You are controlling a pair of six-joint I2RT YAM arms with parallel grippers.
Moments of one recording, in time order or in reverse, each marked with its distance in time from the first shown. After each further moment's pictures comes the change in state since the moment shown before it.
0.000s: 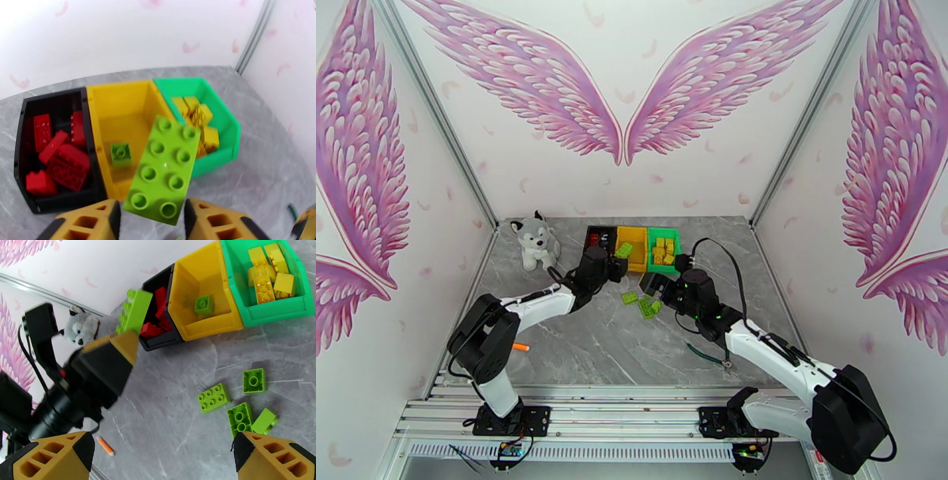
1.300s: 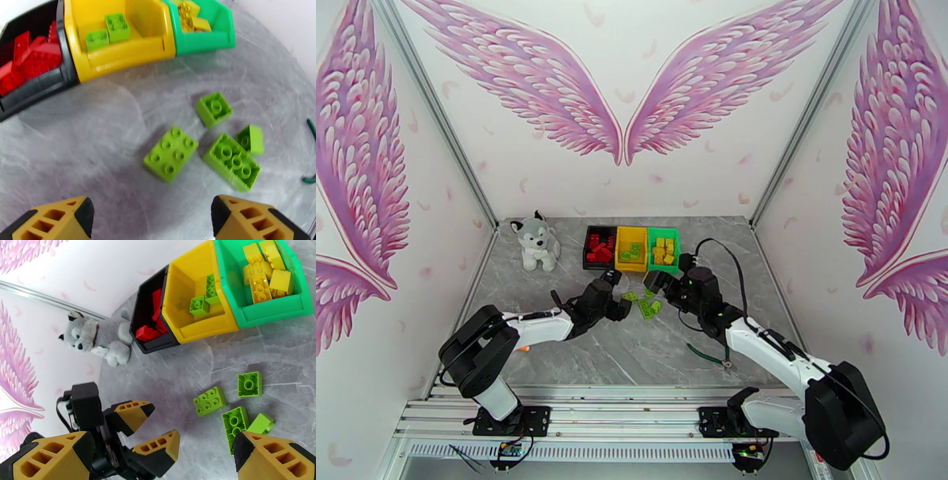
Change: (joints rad) left arm -0.137 -0.149 -0.451 0.025 -0.025 0.027; right arm -0.057 0.071 -0.019 0.056 -0.087 0.009
